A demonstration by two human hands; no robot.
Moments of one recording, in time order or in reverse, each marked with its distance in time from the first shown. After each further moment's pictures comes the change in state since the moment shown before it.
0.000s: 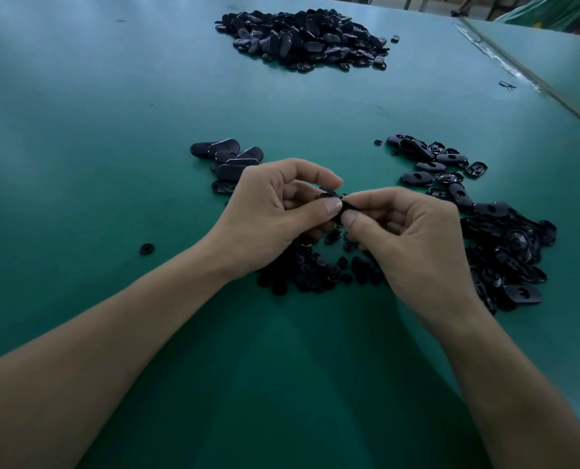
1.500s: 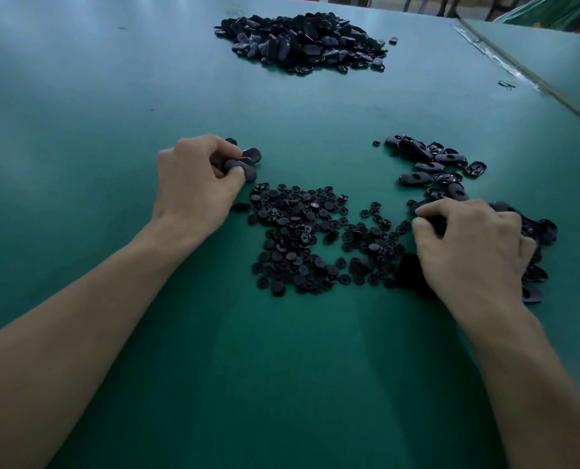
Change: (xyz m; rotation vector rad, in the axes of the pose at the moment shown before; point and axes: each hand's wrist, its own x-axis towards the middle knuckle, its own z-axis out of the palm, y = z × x) left_hand 0.021 -0.010 -0.057 0.849 0.550 -0.005; right_hand 0.005 0.017 -0.043 -1.107 0.248 0.254
